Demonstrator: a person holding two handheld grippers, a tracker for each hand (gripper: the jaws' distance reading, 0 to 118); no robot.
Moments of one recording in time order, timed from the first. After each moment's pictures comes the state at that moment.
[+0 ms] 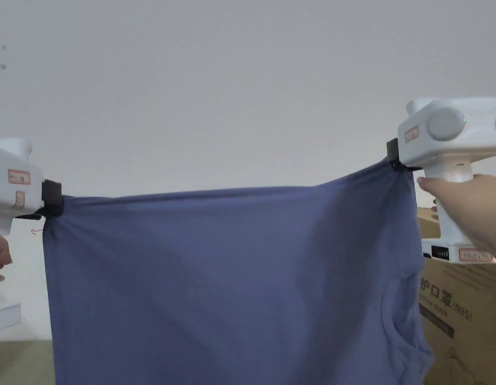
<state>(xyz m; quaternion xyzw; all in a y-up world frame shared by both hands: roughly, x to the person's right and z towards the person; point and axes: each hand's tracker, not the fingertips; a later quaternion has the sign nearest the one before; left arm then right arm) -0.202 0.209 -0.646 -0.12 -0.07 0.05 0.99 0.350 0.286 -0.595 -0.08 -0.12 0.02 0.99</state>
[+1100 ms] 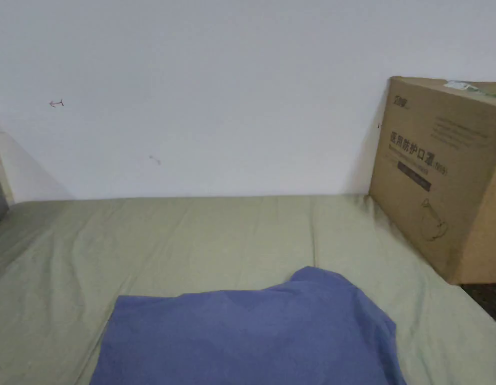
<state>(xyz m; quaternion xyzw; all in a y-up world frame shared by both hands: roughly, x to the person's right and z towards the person) -0.244 -0.241 -0.323 -0.57 -0.15 0.00 0.81 0.411 -0.242 -0.222 -0.58 0.01 -0.08 0.81</state>
